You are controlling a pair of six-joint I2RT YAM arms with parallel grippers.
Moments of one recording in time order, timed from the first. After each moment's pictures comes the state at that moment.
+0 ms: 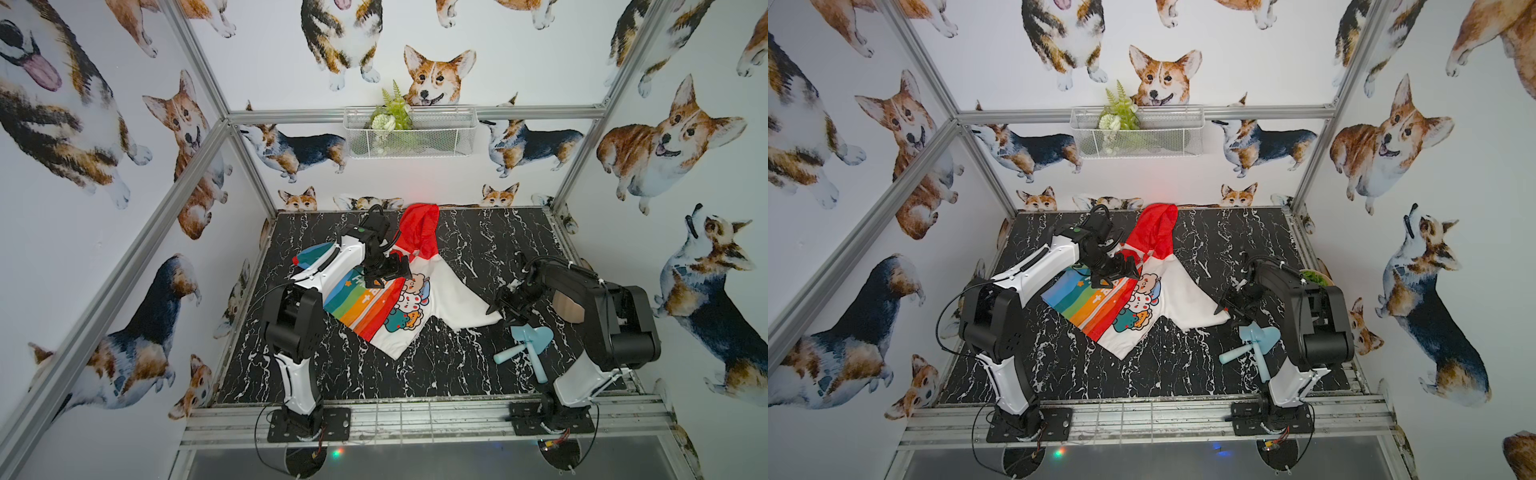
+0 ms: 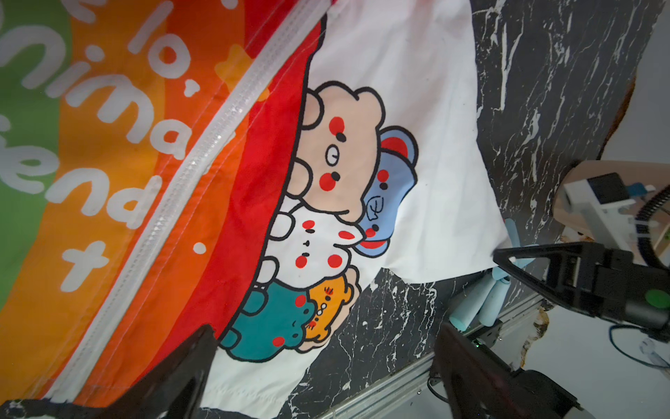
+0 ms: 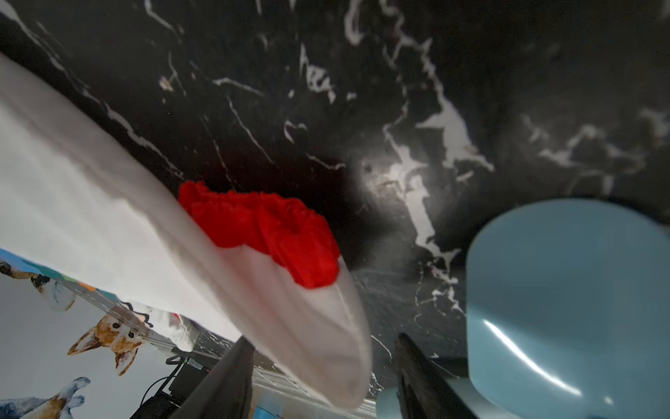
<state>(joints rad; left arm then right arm) -0.44 1.86 1.56 -0.99 0.41 -0.52 0.11 1.69 1.02 -0.96 -0.45 0.55</state>
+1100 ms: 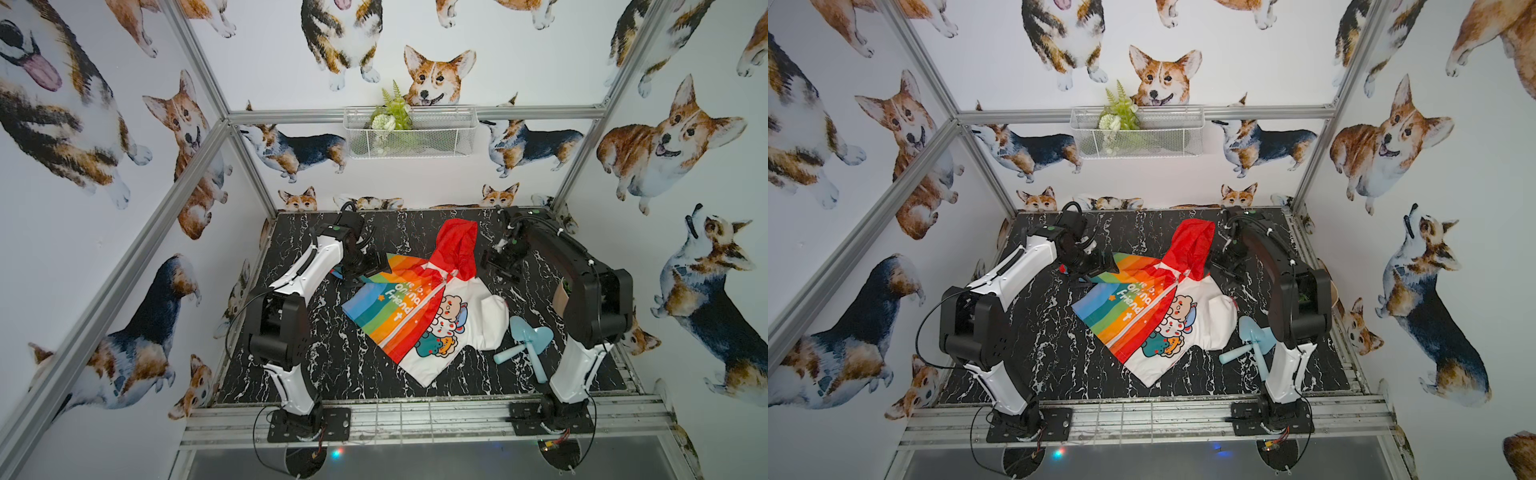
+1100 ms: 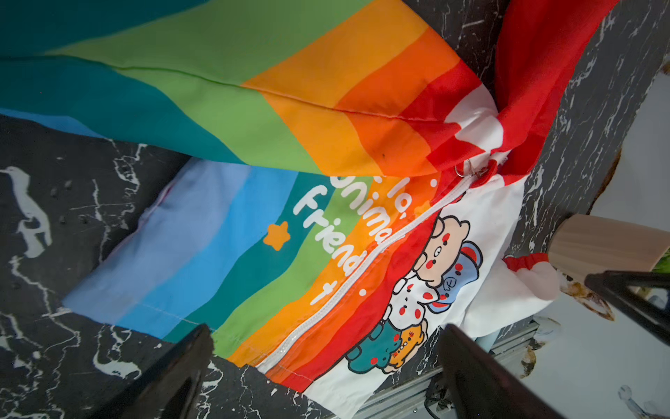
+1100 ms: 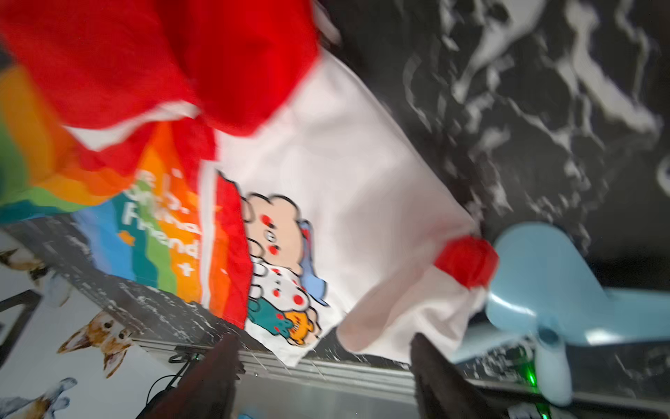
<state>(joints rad) -0.28 1.78 1.51 -1.03 0.37 -0.52 0.24 1.90 1.73 -1.31 -0.36 0.53</state>
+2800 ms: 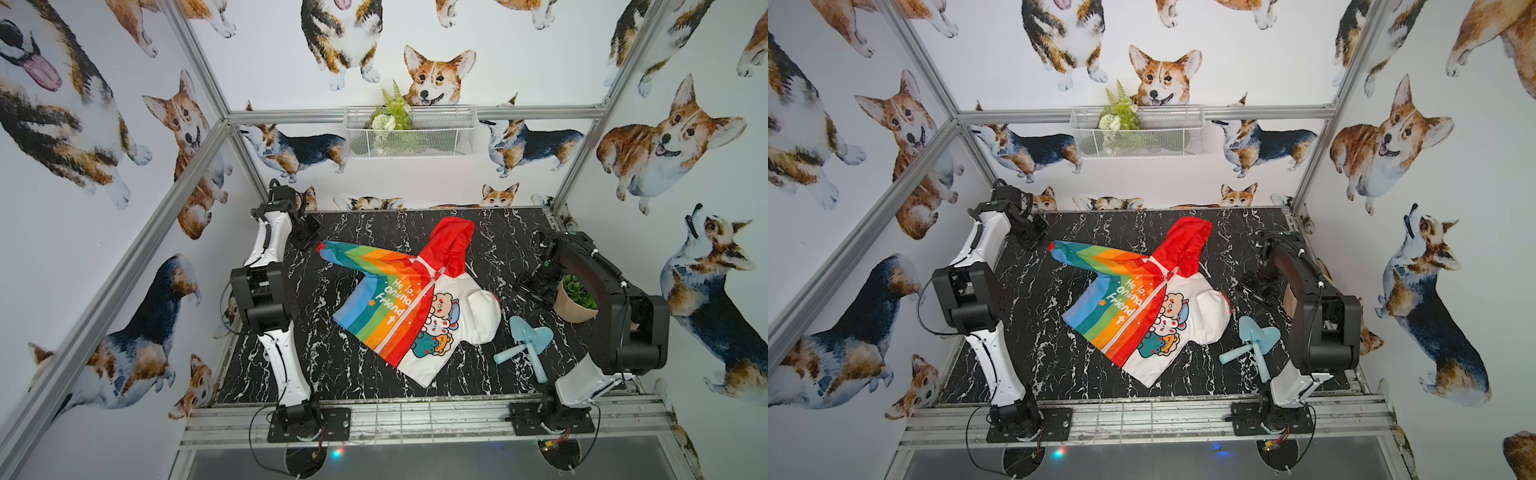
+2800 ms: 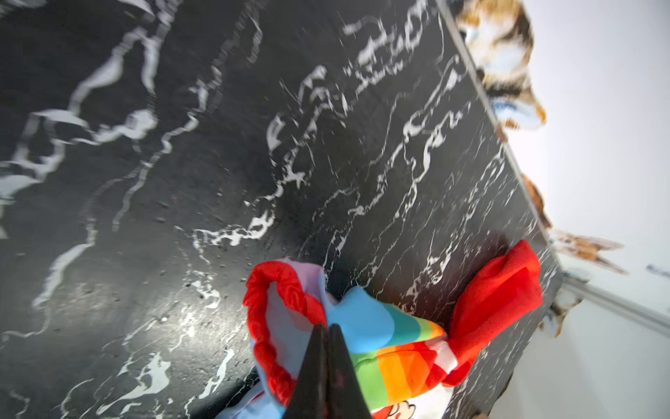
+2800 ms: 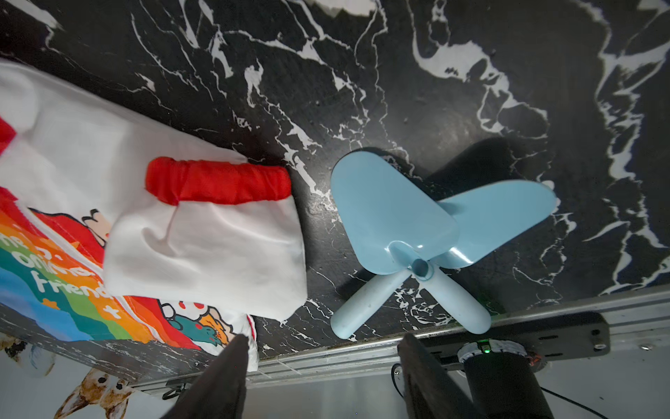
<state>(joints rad) 0.16 2.09 1.96 -1.03 0.34 -0.64 0.02 1.65 1.30 -1.35 -0.26 0.57</state>
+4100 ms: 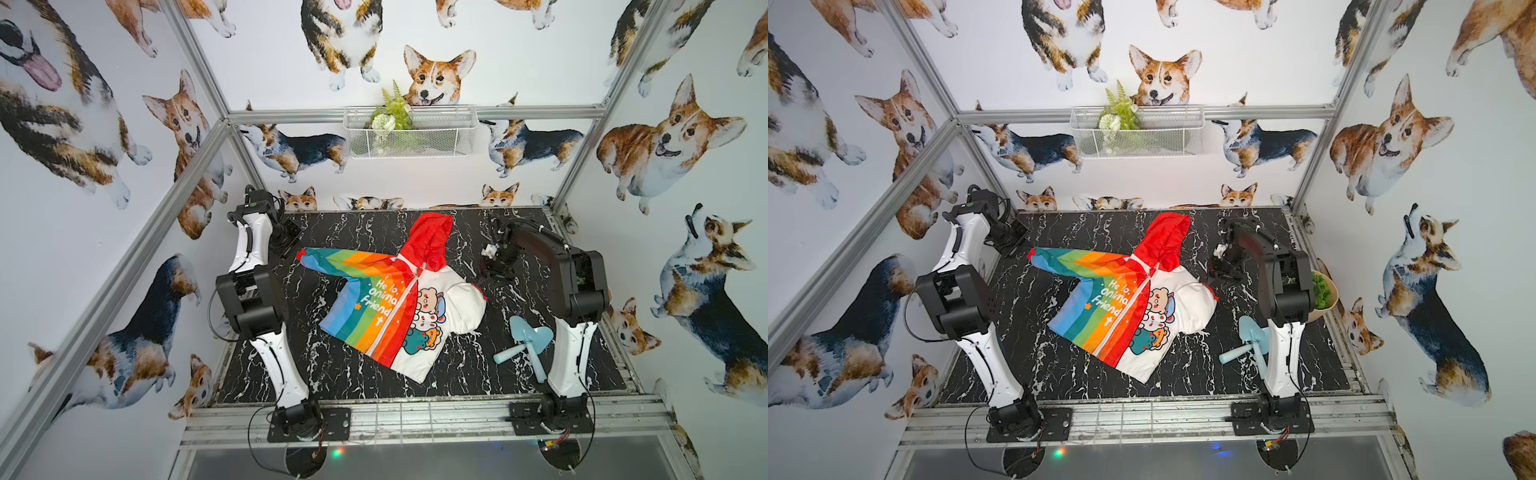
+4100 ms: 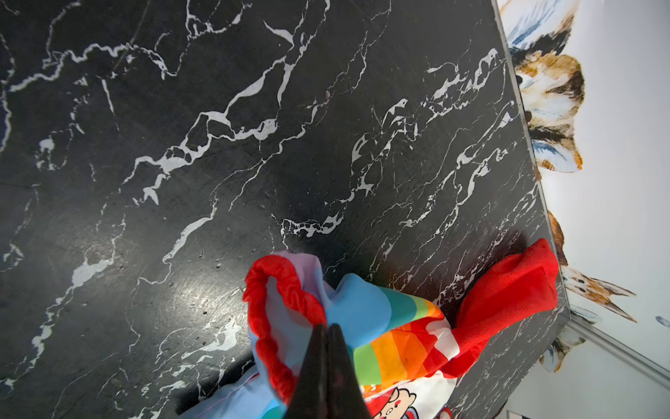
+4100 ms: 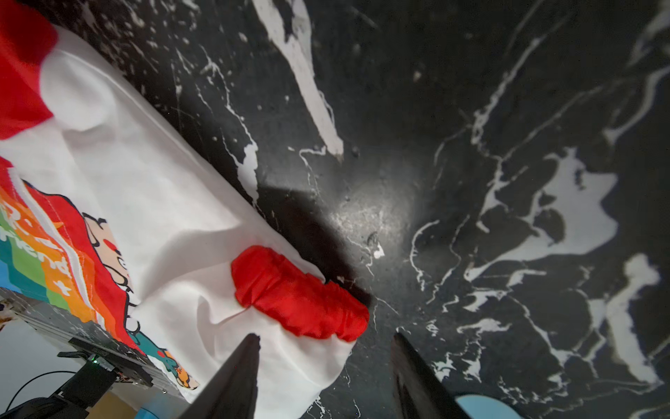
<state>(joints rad) 0.25 2.07 1.96 -1.15 0.32 -0.61 0.20 2.10 1.66 -1.21 -0.32 0.18</state>
